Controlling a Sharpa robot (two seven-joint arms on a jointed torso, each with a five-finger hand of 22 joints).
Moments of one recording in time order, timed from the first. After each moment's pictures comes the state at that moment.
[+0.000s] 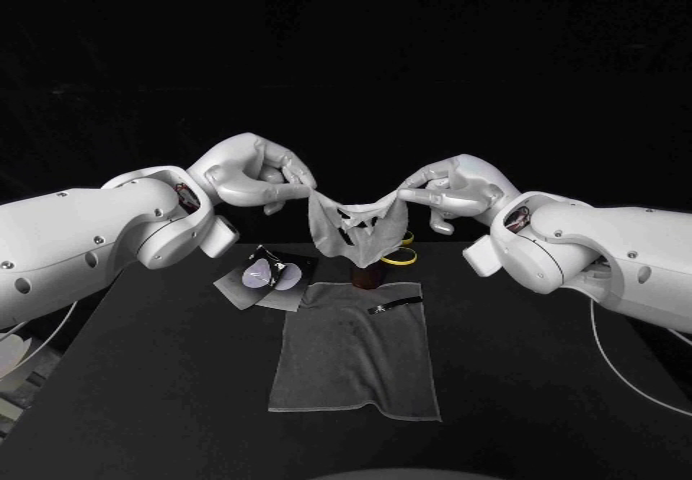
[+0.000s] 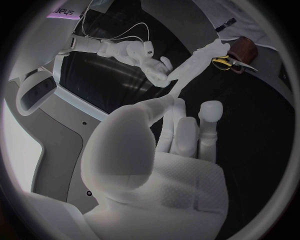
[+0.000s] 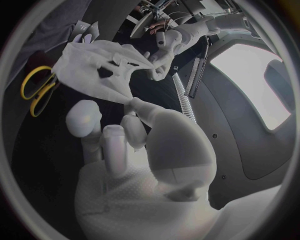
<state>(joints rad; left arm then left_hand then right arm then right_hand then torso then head) 1.41 -0.82 -0.07 1.43 -0.67 -0.08 0.36 1.33 -0.14 0.73 -0.05 0.05 0.99 0.11 0.45 0.38 0.92 0.03 0.92 0.43 1.35 -0.03 1.43 1.08 0.14 1.13 0.07 1.03 1.13 1.38 -0.94 -0.16 1.63 -0.49 -0.41 0.20 1.21 -0.02 0.58 -0.04 0.04 1.00 0.07 0.45 0.33 1.39 0.01 1.21 1.23 1.47 -0.06 1.49 1.31 0.10 1.38 0.04 0.88 1.31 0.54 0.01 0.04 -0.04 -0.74</state>
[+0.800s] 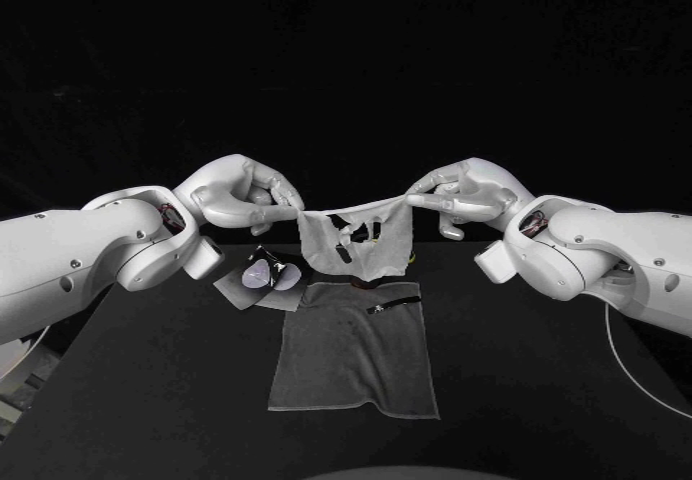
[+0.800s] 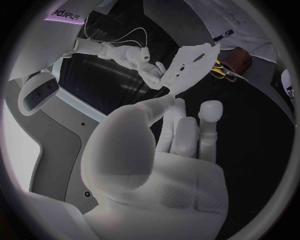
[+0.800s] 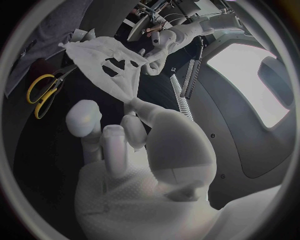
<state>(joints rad) 1.40 -0.90 -0.12 1.50 -0.68 -0.08 0.35 1.33 -0.14 0.73 -0.05 0.05 1.00 0.11 0.45 0.37 0.92 0.03 0.92 0.43 1.35 -0.03 1.43 1.07 0.14 1.14 0.07 1.03 1.12 1.38 -1.01 -0.15 1.70 -0.50 -0.37 0.21 1.21 -0.02 0.58 -0.04 0.05 1.00 0.07 0.45 0.33 1.39 0.01 1.21 1.23 1.47 -0.06 1.49 1.31 0.10 1.38 0.04 0.88 1.31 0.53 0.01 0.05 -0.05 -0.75</state>
